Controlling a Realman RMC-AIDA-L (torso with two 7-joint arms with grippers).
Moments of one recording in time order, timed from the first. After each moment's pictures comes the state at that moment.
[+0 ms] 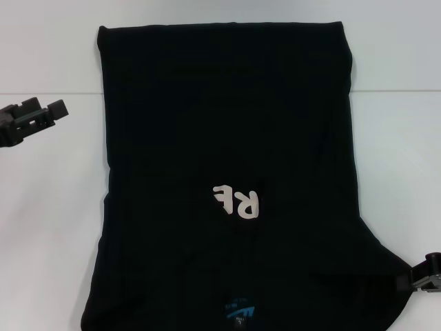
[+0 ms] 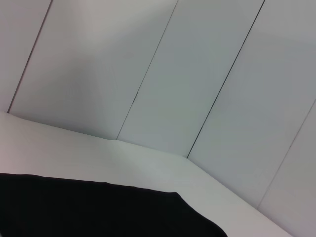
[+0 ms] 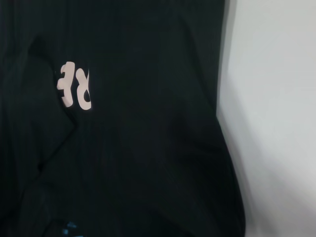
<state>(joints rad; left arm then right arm) -0.46 -1.98 0.35 0.66 1.88 1.49 -1.61 0.52 1.98 -0.72 -0.78 -2.46 -1.61 2.56</state>
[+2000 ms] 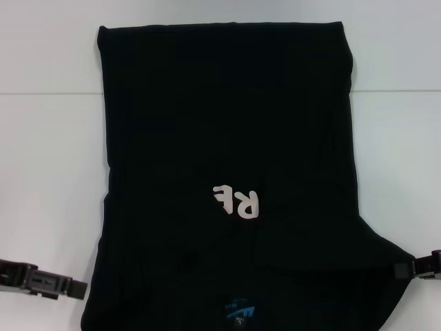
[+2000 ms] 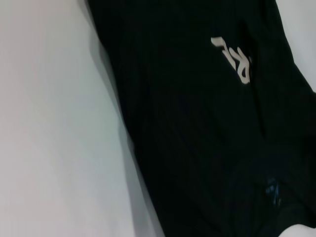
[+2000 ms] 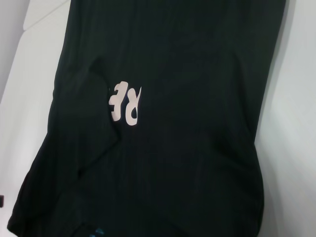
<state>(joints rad) -0.52 -1.93 0.56 0.81 2.54 1.84 -2.26 0.50 2.00 -0.53 -0.75 -2.46 -1.64 2.28</state>
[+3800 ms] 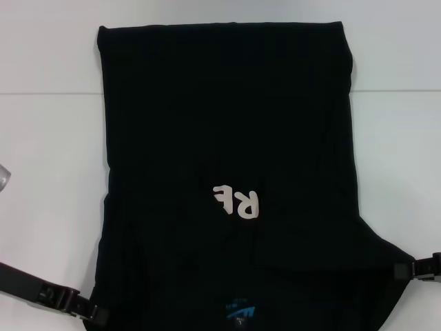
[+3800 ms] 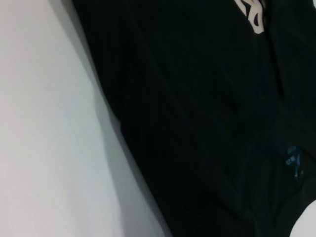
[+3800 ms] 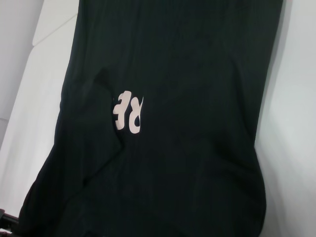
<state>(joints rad) -0.57 -2.00 0.67 0.75 2.61 1.73 -2.25 0.49 1.99 -0.48 -0.68 -2.44 -1.62 2.22</state>
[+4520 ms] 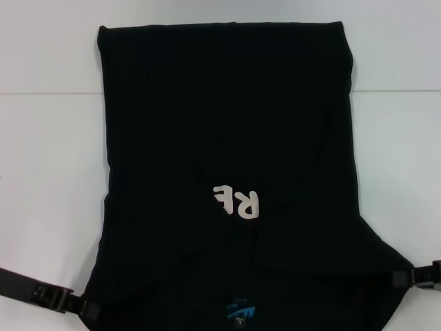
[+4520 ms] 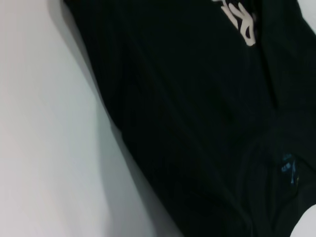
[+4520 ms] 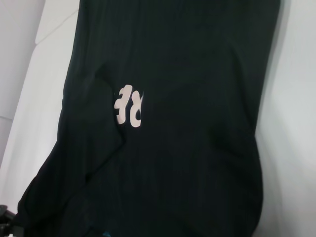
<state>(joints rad) -0.55 -2.00 0.62 0.75 2.59 1.73 -2.18 0.47 1.99 -0.46 -0.64 -2.44 -1.62 2.20</state>
